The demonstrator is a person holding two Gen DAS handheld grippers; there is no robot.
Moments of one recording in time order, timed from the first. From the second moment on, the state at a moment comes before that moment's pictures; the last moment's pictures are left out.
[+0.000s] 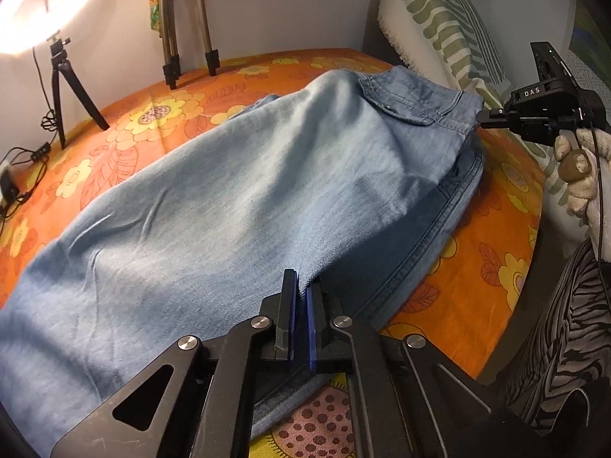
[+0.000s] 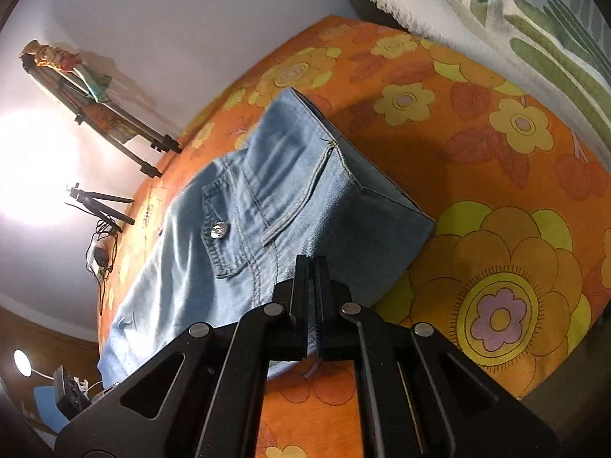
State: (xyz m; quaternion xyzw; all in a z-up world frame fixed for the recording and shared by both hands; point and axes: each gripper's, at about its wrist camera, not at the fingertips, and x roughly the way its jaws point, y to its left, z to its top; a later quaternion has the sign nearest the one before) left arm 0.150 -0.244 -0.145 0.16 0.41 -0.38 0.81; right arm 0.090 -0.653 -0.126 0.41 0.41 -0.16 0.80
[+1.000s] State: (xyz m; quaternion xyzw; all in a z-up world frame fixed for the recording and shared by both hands) left arm 0.147 -0.239 -0.129 0.15 0.39 -0.40 0.82; right arm 0.091 -0.668 -0.117 0.42 0.38 -0.20 0.80
